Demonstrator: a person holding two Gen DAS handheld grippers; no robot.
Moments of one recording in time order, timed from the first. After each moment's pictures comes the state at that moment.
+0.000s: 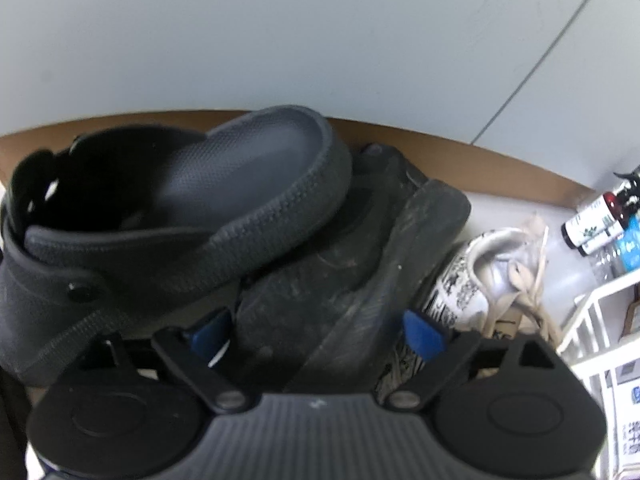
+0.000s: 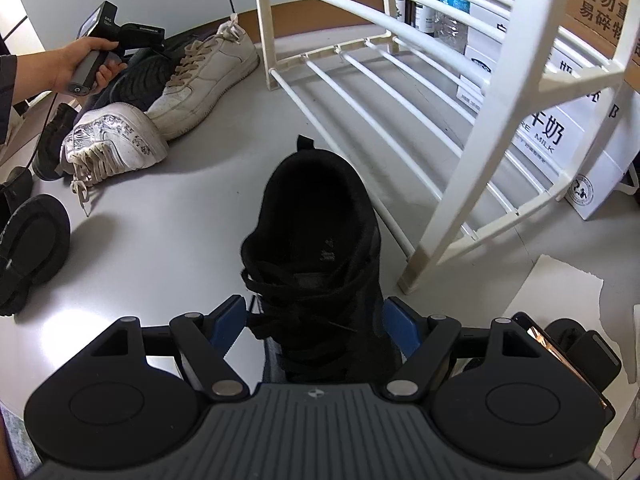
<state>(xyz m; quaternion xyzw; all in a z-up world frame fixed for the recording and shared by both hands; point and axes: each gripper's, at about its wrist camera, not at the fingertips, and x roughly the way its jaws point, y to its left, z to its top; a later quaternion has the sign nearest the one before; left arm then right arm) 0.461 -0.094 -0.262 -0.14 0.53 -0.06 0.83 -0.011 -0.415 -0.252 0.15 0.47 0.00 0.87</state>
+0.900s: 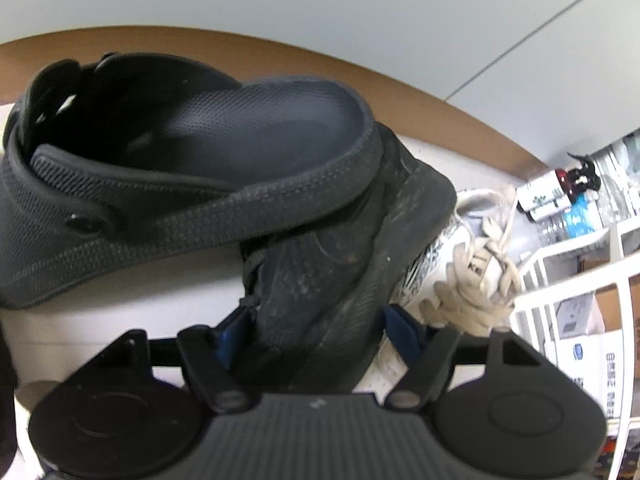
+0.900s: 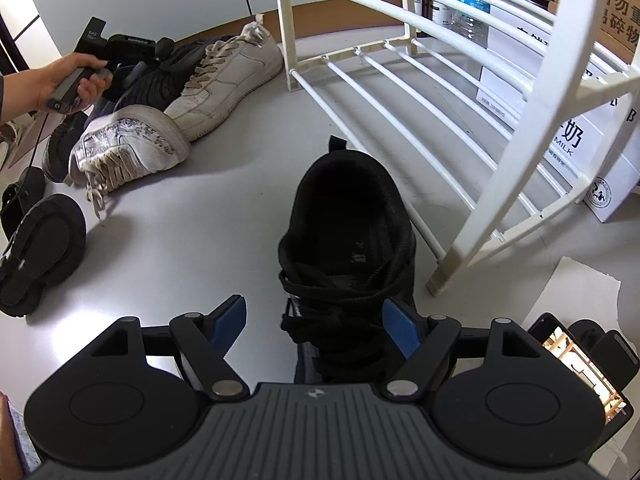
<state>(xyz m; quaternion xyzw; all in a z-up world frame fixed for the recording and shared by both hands) 0.457 0.007 -0.256 -0.18 0.58 -0.15 0.78 -0.004 -0.389 -0.248 0.15 0.46 0.02 0.88</state>
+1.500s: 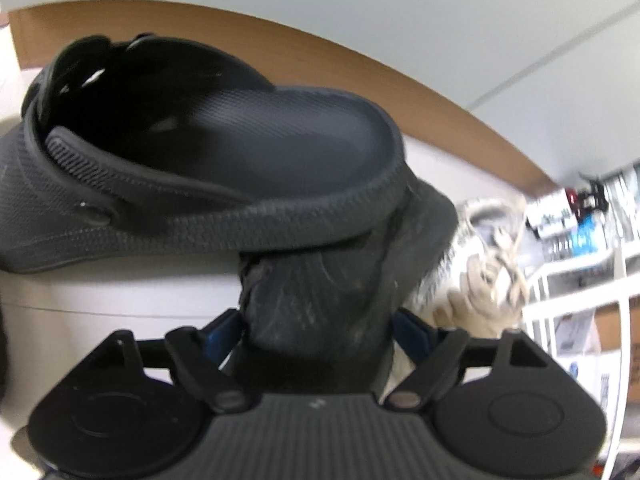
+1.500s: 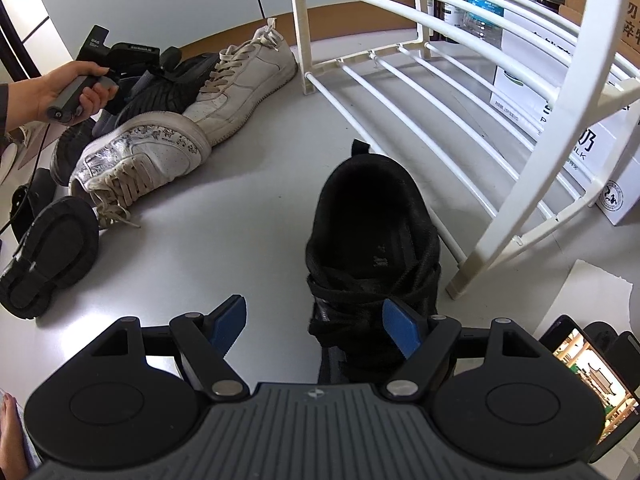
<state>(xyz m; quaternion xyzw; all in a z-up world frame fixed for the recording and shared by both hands) 0.438 -0.008 -0.259 -0.23 0.58 -0.11 0.77 -0.005 -0.383 -0.249 0.16 0.46 0.02 0.88</state>
